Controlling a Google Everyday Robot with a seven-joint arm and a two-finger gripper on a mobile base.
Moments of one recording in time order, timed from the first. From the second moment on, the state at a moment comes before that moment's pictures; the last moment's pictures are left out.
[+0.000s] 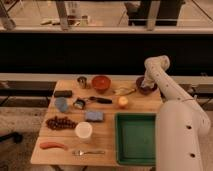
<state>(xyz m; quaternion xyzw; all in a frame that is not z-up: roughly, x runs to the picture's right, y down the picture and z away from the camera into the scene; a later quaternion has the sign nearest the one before) 0.315 -0.044 0.989 -0.18 0.04 -0.03 0.98</state>
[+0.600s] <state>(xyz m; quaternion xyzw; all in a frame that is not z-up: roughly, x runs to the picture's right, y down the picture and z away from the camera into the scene) 0.294 -0.044 0.989 -0.17 0.02 -0.05 0.98</state>
